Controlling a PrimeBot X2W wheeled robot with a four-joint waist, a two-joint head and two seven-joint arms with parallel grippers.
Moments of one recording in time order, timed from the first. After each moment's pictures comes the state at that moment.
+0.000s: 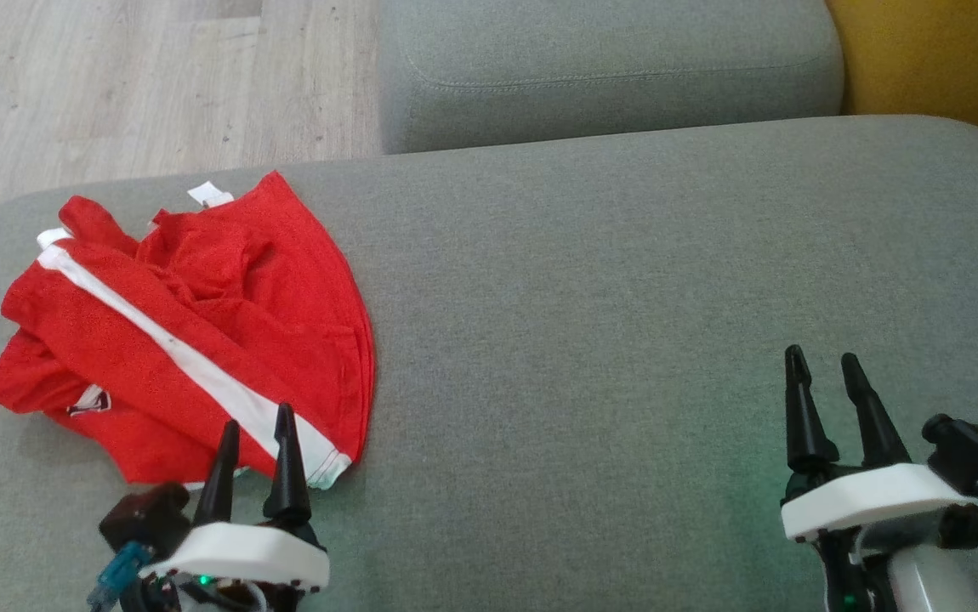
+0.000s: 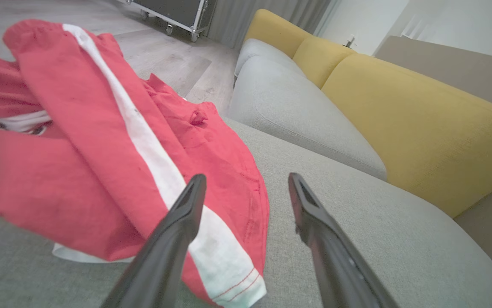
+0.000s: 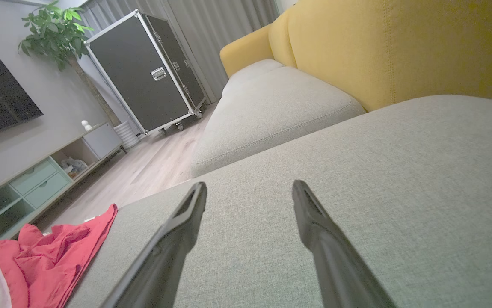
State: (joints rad) left arm 0.00 0.08 -0.20 0.24 -0.59 -0.01 -0.11; right arm -0.01 -0.04 0.02 0.22 0.42 0.13 -0.11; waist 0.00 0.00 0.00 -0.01
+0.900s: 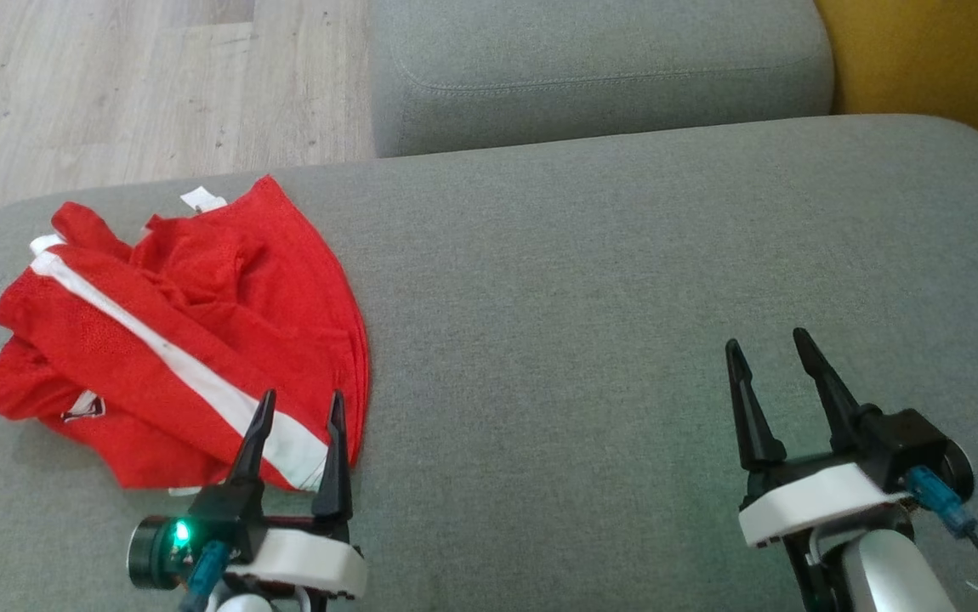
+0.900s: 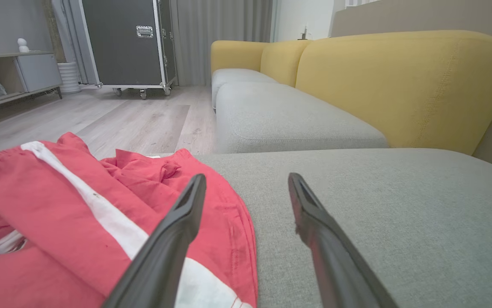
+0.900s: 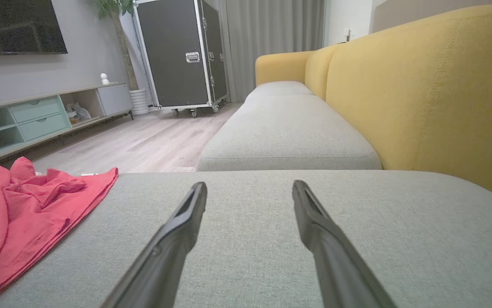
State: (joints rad) left arm -0.04 0.15 -0.37 0.20 -0.30 0.15 -0.18; right arm -0.04 -0.04 0.09 0.21 0.09 0.13 -0.18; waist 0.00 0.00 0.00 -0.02
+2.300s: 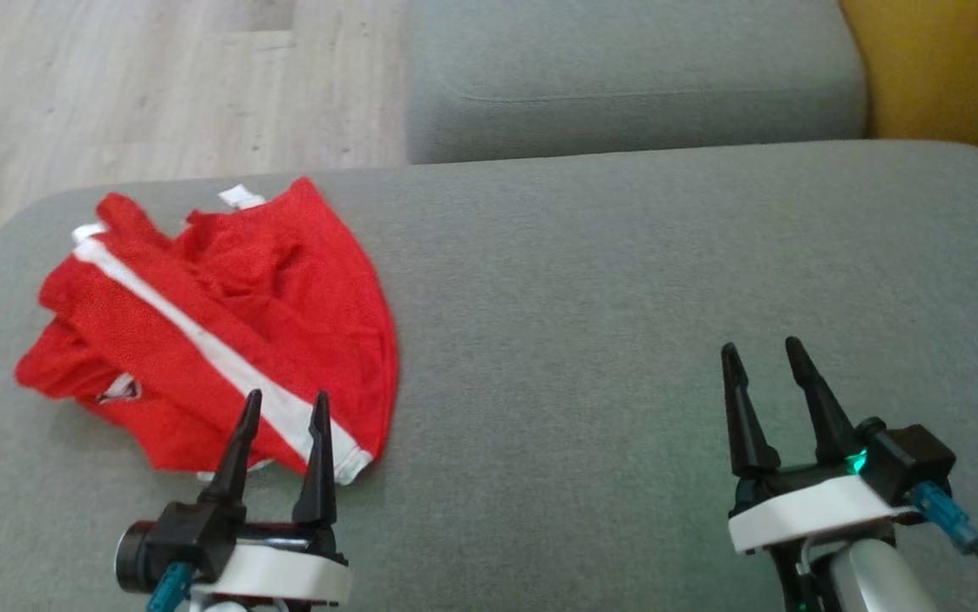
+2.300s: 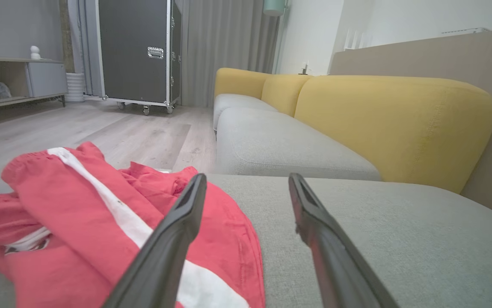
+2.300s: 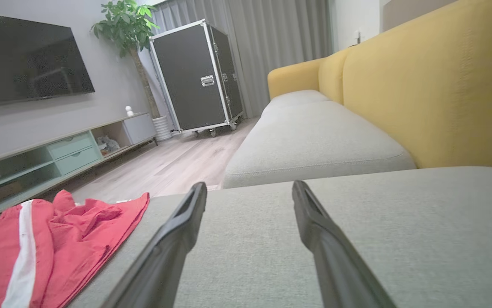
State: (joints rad) left arm 0.01 0.05 -0.18 0.21 -0.22 -0.06 -0.25; right arm -0.03 -0.04 0.14 0.24 0.23 0.13 -0.25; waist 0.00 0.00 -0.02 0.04
